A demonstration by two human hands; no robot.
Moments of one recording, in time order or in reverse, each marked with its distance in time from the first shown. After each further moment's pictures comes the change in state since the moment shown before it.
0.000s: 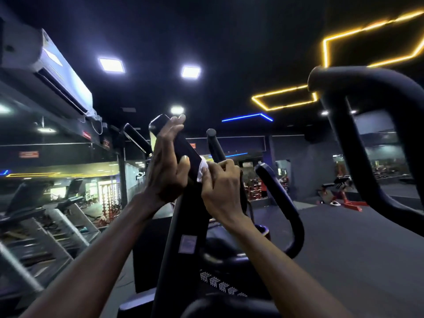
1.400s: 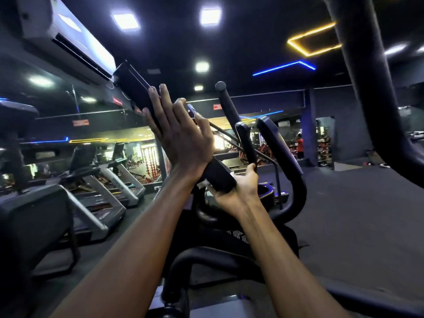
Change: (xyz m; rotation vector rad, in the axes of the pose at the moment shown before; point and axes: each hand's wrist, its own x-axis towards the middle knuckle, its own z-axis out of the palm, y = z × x) left_hand -0.030 0.044 0.107 0.802 0.172 -0.319; right_hand -0.043 0.100 -0.018 1.628 -0.301 1.508
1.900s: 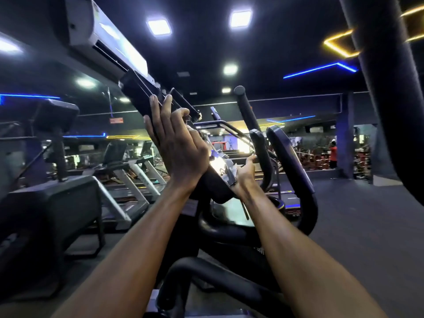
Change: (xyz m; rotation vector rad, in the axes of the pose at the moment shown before) left_hand -0.001 0.004 -0.001 -0.047 0.042 -0.035; right_hand 0.153 -0.026 -0.039 -0.429 0.171 -0.062
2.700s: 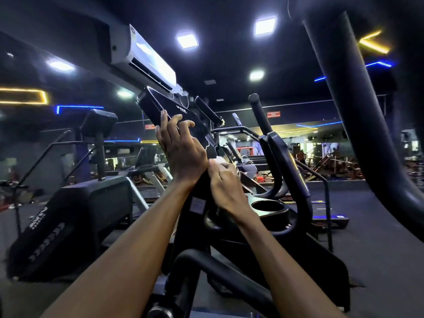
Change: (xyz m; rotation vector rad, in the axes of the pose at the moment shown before) left_hand 0.000 0.005 -0.008 0.159 -0.077 0.036; right_hand -0.186 -0.024 0.020 -0.990 -0.294 -0.667
